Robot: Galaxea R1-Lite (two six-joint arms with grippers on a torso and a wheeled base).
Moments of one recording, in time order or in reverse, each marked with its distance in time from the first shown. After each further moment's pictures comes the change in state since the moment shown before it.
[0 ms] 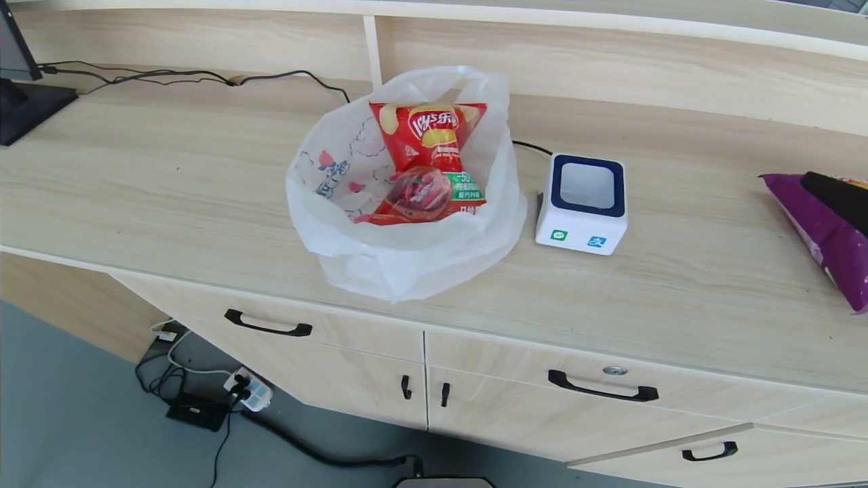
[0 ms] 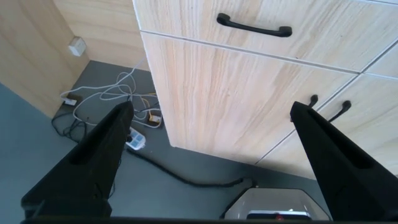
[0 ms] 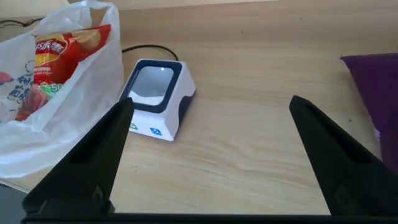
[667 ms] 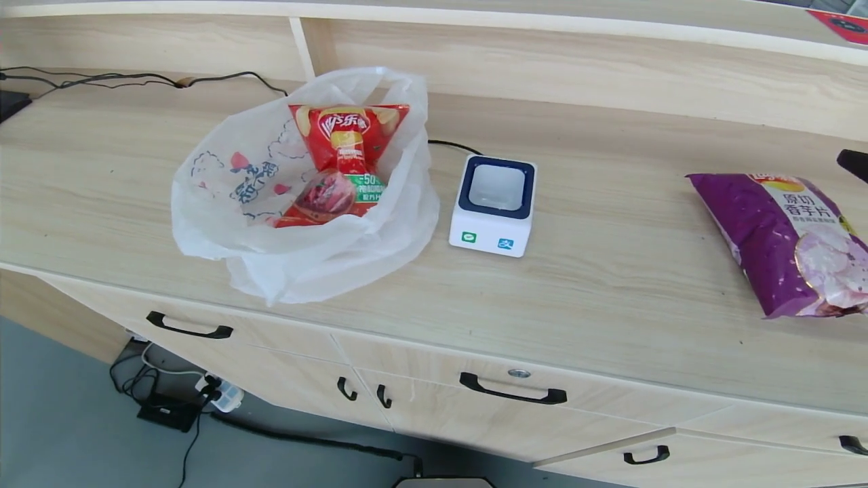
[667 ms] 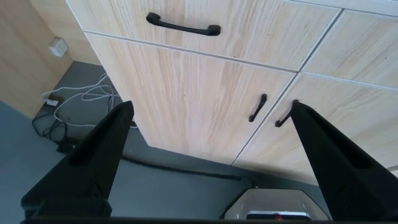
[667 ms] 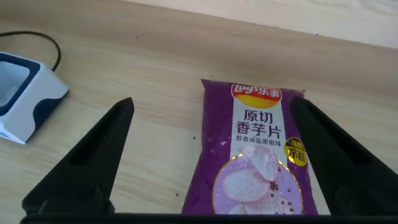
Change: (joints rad) left arm -0.001 0.000 0.000 -0.001 0.000 -0.003; right arm -0.311 0.082 -0.242 0.255 0.225 -0.203
